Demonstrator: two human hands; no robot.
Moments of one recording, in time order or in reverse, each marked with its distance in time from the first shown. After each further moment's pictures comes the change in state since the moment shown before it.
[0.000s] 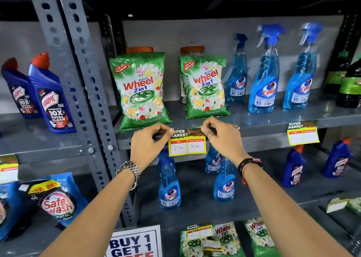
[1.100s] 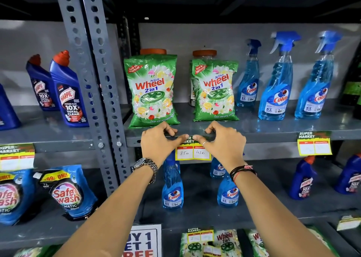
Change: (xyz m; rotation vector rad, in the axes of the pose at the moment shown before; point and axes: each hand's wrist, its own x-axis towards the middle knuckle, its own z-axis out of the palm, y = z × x) left_hand -0.003 0.014 0.011 0.058 0.131 -0.110; right_hand -0.002 -0.013 0.016 -0.195 0.156 0.034
